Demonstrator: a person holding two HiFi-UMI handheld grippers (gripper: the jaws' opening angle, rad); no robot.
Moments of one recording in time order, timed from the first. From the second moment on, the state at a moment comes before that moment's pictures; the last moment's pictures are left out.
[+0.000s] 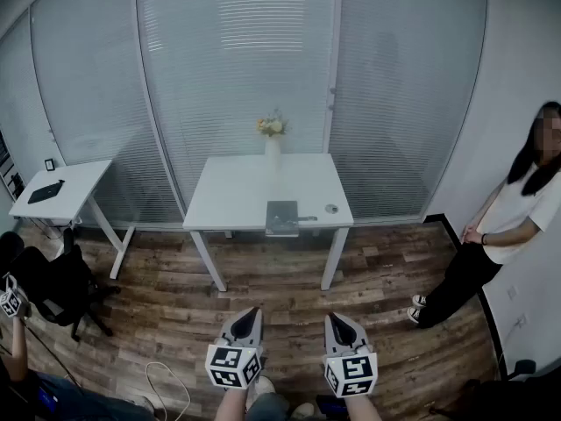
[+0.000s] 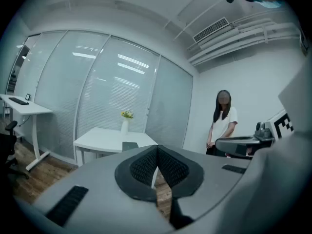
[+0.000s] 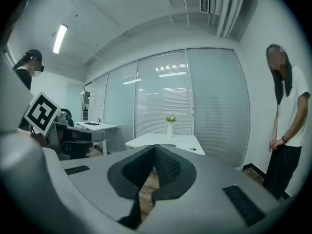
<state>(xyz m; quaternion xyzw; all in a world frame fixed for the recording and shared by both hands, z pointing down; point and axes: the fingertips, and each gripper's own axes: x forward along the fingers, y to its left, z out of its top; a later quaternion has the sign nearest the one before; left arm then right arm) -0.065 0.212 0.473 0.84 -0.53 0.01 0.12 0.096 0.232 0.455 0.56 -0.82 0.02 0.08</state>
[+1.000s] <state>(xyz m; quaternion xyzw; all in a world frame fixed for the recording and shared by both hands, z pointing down) -0.053 0.212 0.481 0.83 -0.54 0.09 0.07 0.115 0.232 0.463 0.55 -0.83 0.04 0.09</state>
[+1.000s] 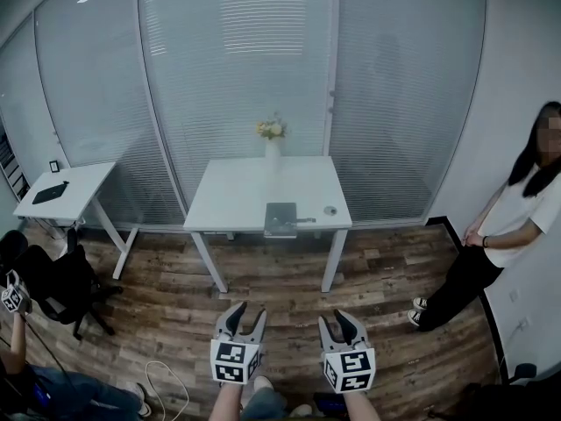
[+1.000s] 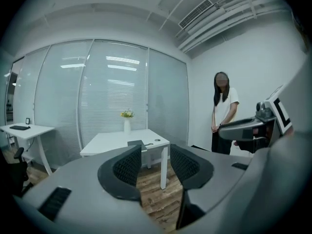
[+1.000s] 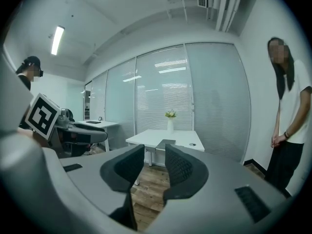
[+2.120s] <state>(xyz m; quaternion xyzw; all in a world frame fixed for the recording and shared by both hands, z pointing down) -0.029 -0.046 0.563 0.84 -0.50 0.21 0.06 0.115 -0.019 0.545 0.55 -0.81 0.08 0.19</state>
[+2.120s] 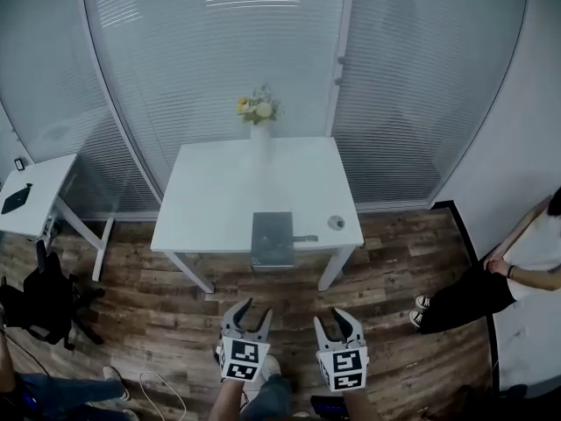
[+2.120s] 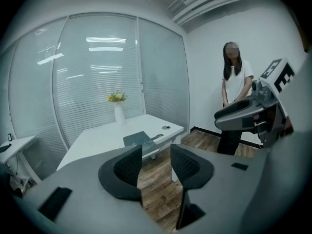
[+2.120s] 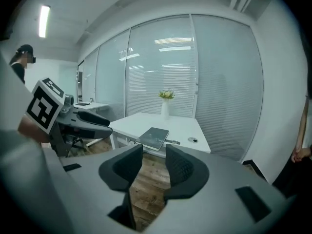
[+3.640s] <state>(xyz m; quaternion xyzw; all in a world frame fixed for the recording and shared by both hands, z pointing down) -0.017 -0.191 0.654 0.86 -0.37 0.35 0.00 0.097 -0.159 0.601 0.54 -0.79 0.13 0.25</state>
